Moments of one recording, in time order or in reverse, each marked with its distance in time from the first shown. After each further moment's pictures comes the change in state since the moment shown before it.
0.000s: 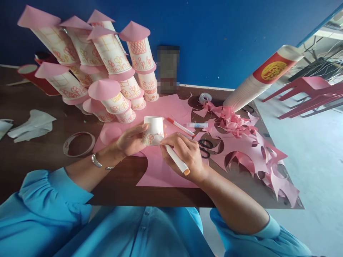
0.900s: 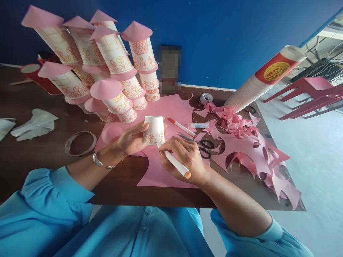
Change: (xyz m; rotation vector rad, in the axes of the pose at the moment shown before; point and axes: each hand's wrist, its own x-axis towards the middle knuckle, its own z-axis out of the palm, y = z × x) left_hand 0.000 0.001 0.001 -0.032 -0.021 0.002; right_hand 0.002 -0.007 -0.004 0.072 -0.091 0.012
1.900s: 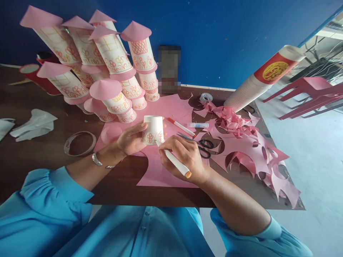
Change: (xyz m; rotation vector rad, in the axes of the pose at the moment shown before) left_hand -0.001 0.000 -0.002 -0.022 0.025 -0.022; right_hand 0.002 0.001 0.001 0.021 0.021 0.003
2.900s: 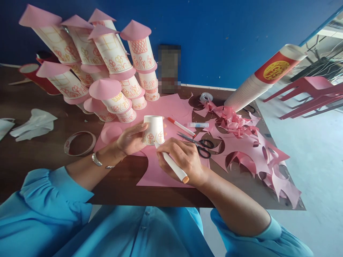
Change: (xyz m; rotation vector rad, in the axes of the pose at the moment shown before) left_hand -0.001 0.002 0.003 0.014 0.008 0.000; right_hand -0.005 -0.002 0.005 0.001 0.021 -0.053
